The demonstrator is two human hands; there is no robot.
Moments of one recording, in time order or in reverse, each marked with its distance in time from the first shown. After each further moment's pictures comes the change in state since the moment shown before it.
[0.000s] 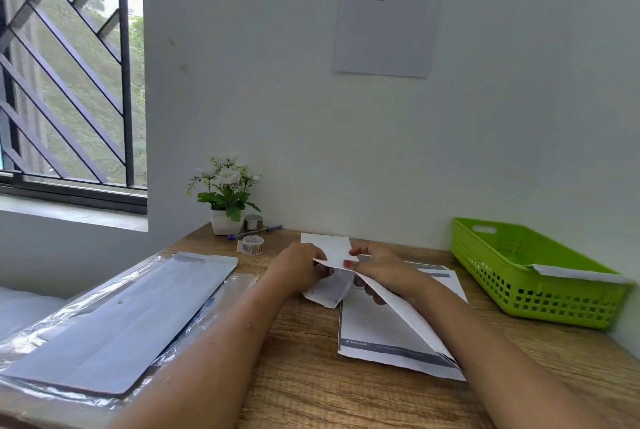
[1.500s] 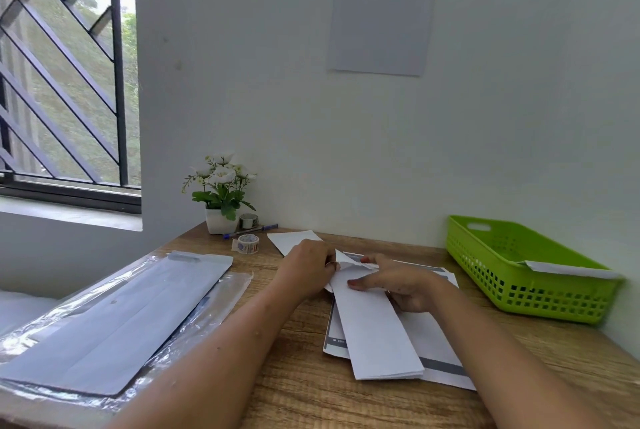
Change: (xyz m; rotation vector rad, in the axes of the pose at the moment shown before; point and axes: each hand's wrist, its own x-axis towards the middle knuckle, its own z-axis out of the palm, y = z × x) left_hand -0.005 0.020 0.011 -0.032 0.183 0.108; right_hand -0.030 -0.004 -0.014 0.235 -0.182 0.281
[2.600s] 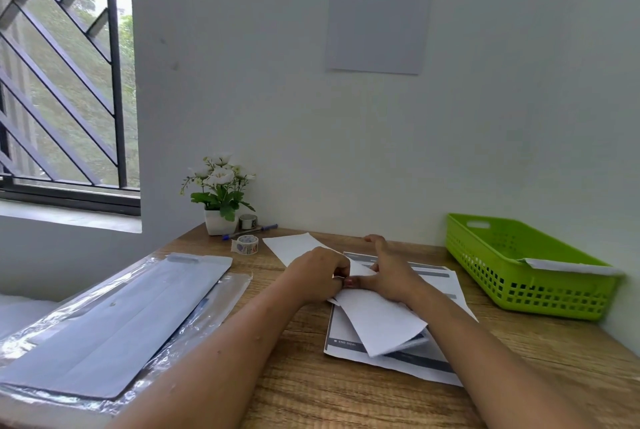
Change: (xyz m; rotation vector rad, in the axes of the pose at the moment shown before) left_hand -0.003 0.008 -0.001 0.037 -0.200 0.187; right_hand 0.018 0.009 0.004 -0.478 0.390 -0.376
